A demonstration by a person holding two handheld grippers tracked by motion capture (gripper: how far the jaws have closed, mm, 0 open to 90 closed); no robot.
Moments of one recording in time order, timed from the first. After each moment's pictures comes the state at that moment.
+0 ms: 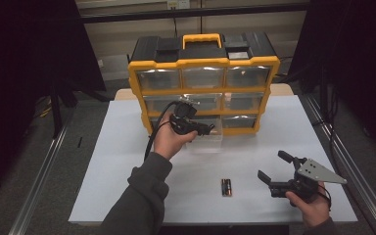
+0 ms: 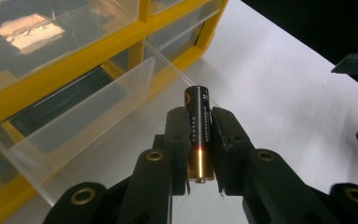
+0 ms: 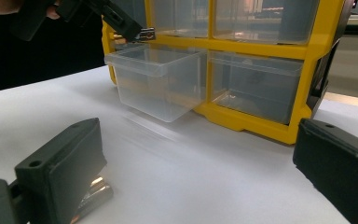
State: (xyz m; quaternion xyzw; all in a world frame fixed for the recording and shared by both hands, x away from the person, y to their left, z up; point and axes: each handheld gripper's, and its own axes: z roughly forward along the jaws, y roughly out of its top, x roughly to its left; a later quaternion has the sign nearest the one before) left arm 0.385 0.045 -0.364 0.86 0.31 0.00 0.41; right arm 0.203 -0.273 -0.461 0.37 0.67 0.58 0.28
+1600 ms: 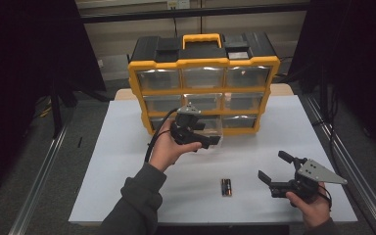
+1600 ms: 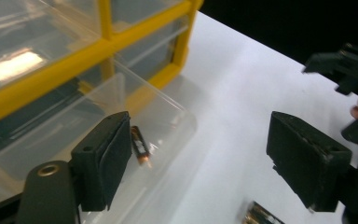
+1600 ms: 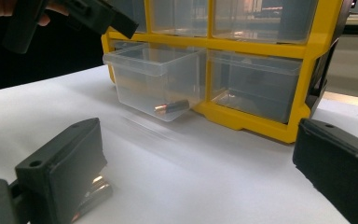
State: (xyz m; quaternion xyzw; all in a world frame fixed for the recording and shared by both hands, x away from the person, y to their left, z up) left arm 0.357 0.048 -0.373 0.85 0.25 0.02 0.47; right arm 0.203 -0.274 -0.461 0.37 0.67 0.58 0.29
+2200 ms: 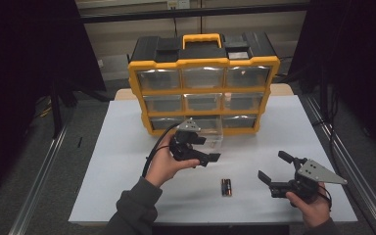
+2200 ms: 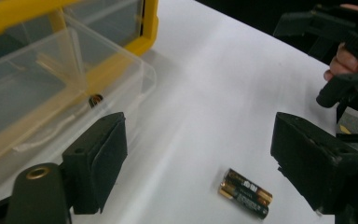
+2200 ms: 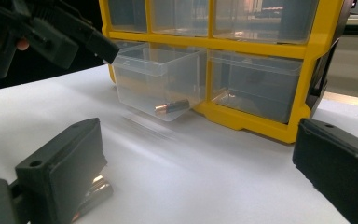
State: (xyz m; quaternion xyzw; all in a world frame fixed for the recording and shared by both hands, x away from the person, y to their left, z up) left arm 0.329 0.054 -0.399 0.85 0.23 -0.01 0.47; right arm 0.202 -0.273 -0.461 0.37 0.67 0.58 0.28
